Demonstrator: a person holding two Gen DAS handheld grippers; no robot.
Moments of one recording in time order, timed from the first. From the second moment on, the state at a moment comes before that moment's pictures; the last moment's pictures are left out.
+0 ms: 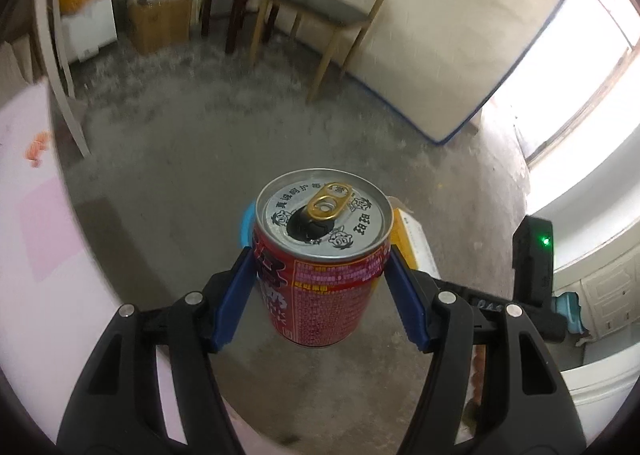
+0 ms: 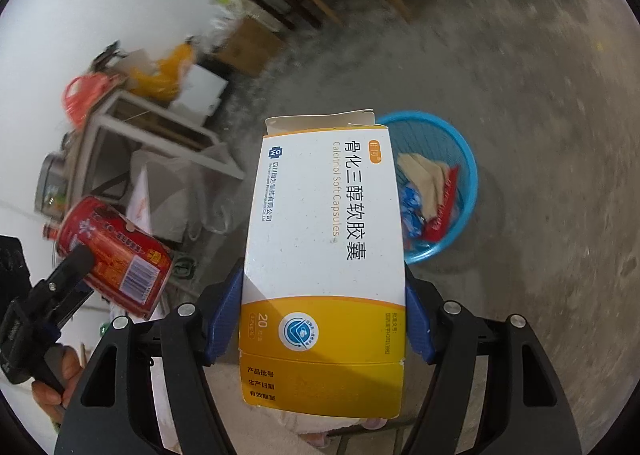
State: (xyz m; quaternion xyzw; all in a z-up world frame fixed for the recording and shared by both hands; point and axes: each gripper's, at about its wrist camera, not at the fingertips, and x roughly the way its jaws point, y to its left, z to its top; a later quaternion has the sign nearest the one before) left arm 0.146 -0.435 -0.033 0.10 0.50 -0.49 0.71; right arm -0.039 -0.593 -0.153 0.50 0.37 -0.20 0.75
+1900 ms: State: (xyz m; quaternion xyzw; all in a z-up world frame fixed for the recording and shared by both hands) left arm 0.043 0.008 0.006 -0.02 0.30 -0.27 0.92; right arm 0.108 -0.292 -0.024 0.25 0.46 0.09 0.84
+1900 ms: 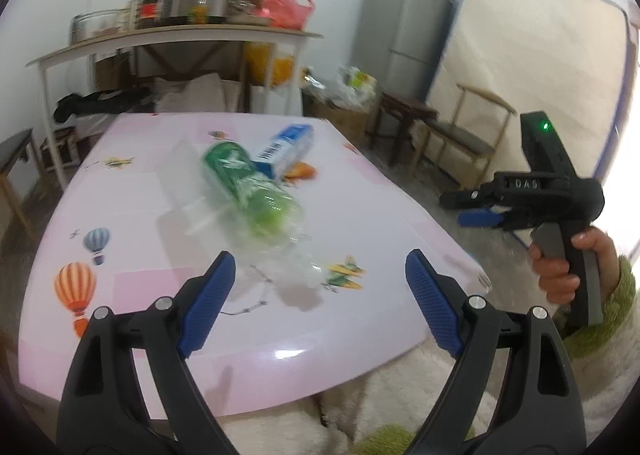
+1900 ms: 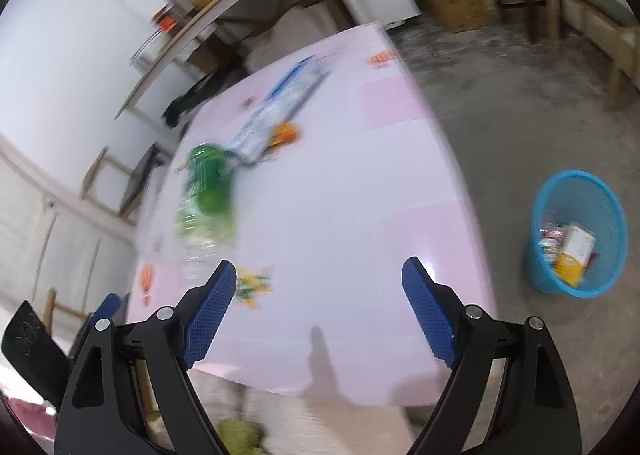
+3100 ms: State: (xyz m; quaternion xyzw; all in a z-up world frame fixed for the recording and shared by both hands) left arm 0.170 0.122 -0.051 -0.16 0.40 -0.07 0.90; right arm 0.273 -0.136 -0.057 0.15 0.57 0.20 0.78
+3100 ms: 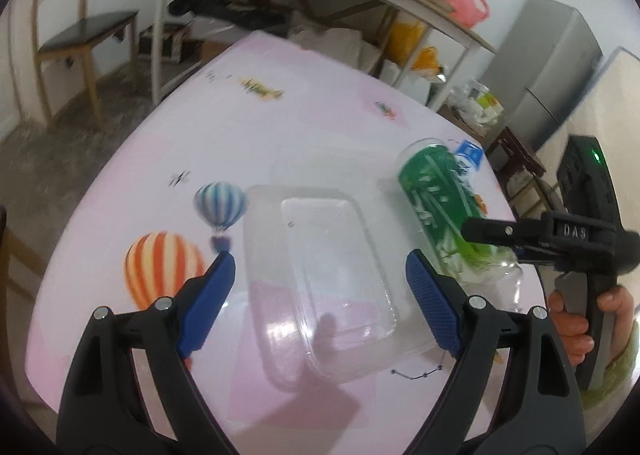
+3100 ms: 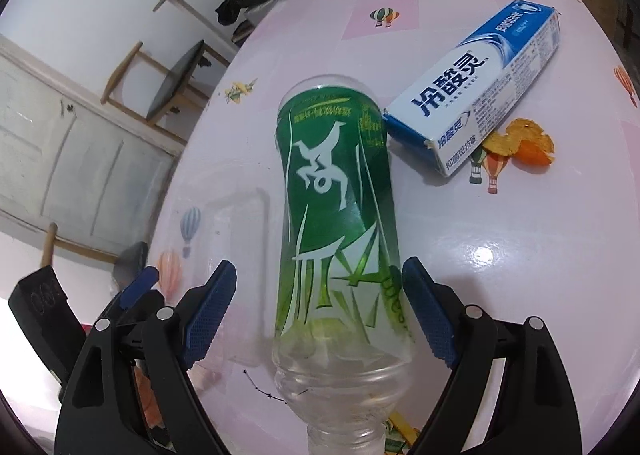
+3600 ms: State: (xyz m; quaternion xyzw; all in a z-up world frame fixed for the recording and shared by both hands) left arm 0.175 0.134 -0.055 -0.14 0.41 -0.05 0.90; right arm 0.263 -0.137 -0.067 0.12 0.57 0.19 0.79
